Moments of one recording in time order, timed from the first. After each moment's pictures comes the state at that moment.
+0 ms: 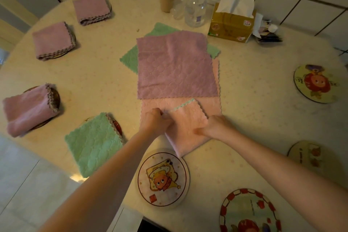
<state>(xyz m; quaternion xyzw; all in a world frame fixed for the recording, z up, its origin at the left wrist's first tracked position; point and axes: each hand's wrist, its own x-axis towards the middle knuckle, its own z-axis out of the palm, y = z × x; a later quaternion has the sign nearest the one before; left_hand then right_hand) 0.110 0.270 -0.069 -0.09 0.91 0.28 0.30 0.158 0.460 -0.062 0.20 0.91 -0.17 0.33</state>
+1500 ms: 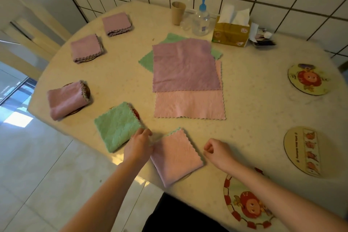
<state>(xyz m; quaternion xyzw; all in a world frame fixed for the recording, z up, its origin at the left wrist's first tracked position) 0.236 0.164 -0.060 0.03 0.97 0.14 0.17 0.298 0.423 -0.069 0.17 0.89 -0.34 0.24</state>
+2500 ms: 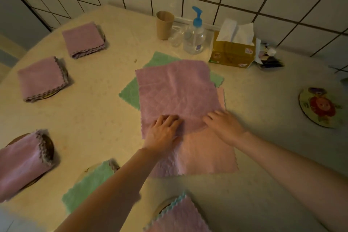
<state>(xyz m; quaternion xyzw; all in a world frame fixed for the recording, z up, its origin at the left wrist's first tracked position) 0.020 0.260 -0.090 0.34 0.93 0.10 0.09 0.057 0.491 -0.070 -0.16 0.98 0.03 0.09</state>
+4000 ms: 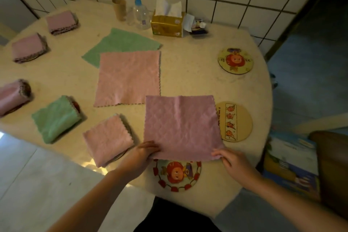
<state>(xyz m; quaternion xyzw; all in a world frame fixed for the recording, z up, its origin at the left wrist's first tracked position) 0.362 0.339 -0.064 0.31 0.89 0.23 0.25 0.486 0.655 -0.058 0.04 0.92 -0.37 0.13</state>
